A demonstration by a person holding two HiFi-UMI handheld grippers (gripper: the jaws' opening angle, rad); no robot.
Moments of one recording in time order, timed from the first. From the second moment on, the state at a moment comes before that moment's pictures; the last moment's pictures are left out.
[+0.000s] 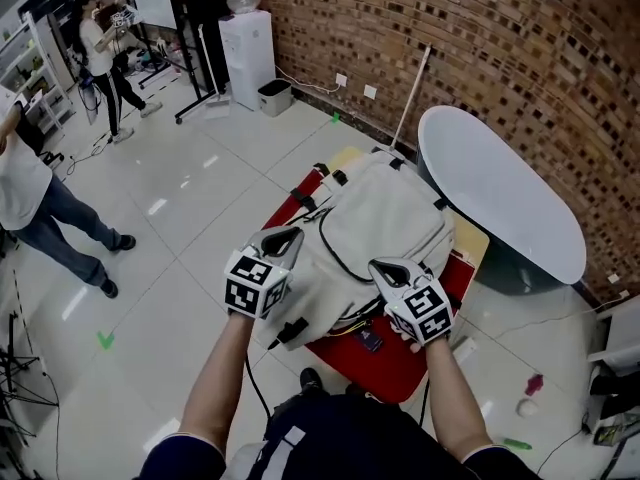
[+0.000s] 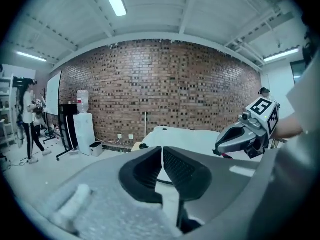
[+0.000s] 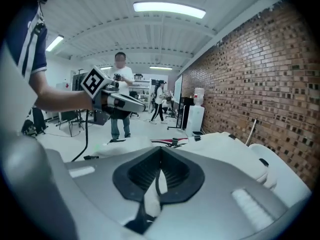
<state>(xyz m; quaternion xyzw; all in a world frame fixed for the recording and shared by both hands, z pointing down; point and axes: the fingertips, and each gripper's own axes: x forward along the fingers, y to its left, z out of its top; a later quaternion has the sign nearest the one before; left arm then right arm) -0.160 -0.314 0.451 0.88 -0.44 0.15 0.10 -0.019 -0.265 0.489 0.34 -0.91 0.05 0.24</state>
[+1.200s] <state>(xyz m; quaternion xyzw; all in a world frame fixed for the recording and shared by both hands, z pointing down) -0.094 -0.251 0.413 0.92 -0.37 0.05 0.11 -0.049 -0.239 0.406 0.38 -0.92 0.04 0.07</state>
